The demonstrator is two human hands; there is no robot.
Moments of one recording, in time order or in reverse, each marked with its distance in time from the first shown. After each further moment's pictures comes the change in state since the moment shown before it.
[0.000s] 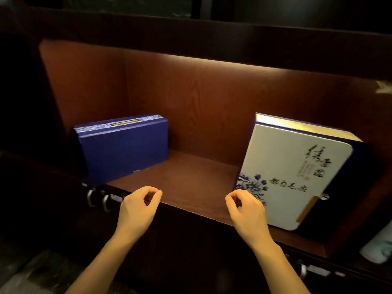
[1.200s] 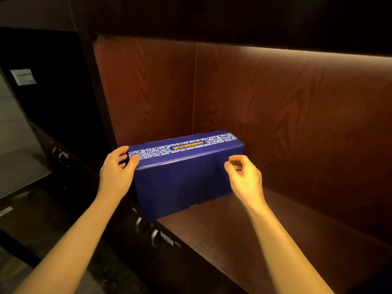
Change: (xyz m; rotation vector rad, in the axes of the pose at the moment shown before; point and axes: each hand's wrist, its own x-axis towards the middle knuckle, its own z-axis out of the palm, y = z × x) left_hand 0.273 -0.148 -0.133 -0.055 0.461 -0.259; right_hand 0.282 -0.134 0.247 0.470 -0.128 0.051
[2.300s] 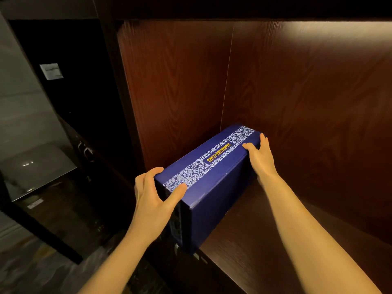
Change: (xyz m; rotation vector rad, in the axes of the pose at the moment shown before) left_hand -0.033 -0.015 0.004 -0.007 -0.165 0.003; right_hand 0.122 0.012 0.092 0.167 -0.124 0.252
